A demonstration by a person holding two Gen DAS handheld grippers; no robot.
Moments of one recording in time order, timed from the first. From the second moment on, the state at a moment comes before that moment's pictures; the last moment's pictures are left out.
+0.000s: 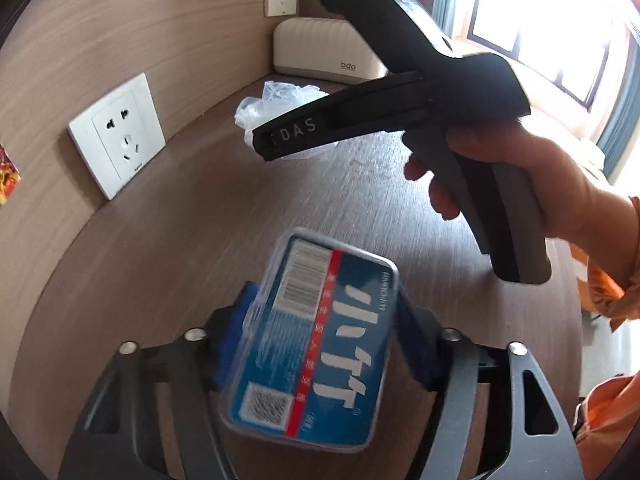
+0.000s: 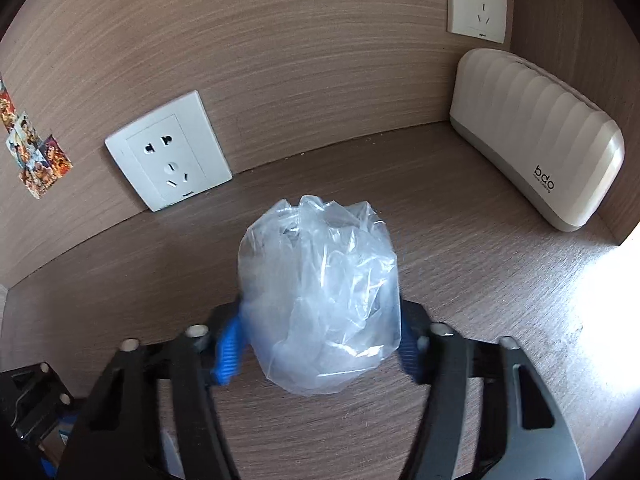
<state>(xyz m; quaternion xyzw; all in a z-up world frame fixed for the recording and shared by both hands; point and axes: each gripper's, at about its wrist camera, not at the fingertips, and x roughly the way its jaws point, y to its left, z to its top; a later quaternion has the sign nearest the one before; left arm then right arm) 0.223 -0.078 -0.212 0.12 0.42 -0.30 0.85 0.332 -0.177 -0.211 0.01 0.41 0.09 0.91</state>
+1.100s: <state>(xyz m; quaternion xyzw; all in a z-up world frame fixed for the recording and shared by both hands) 0.112 -0.164 -0.131 0.11 0.36 -0.29 0.88 0.132 -0.279 -0.122 0.02 0.33 0.09 0.94</state>
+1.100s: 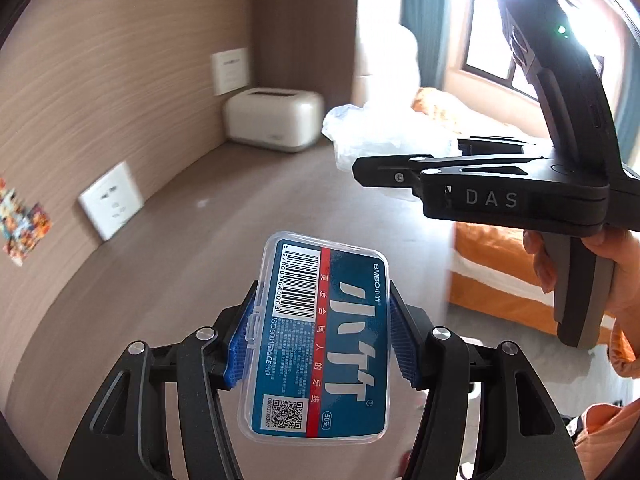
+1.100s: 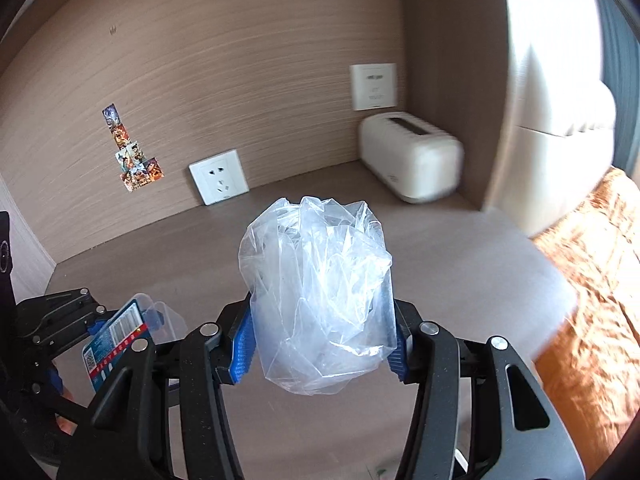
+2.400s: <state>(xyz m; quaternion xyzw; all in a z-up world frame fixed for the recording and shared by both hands) 0.006 -0.449 -0.394 0.20 0.47 -0.55 0.66 -0.093 -0.532 -0.364 0.22 0.45 -0.15 0.85</state>
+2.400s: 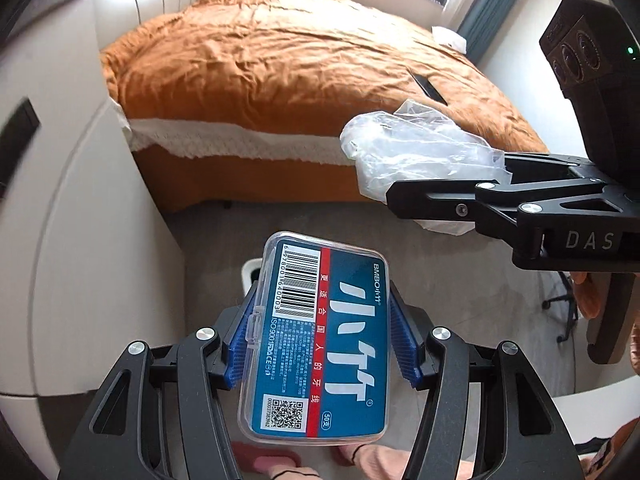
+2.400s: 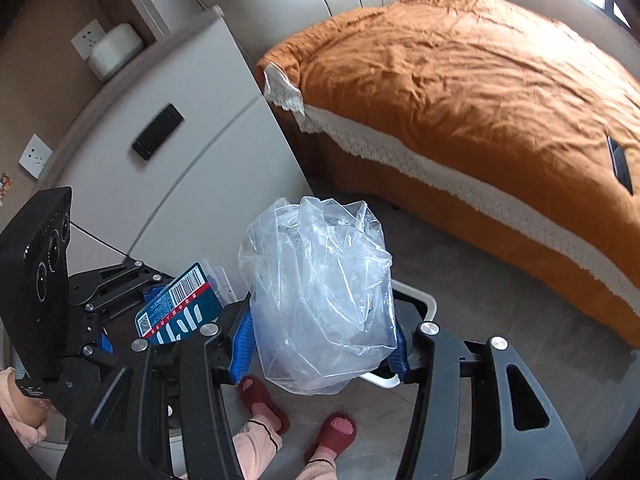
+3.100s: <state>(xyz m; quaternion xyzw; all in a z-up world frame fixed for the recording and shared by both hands) 0.031 -0.472 -0.505 0.18 0.55 -0.54 0.61 -0.090 -0.565 -0.493 0.30 0.52 -0.16 0.79</state>
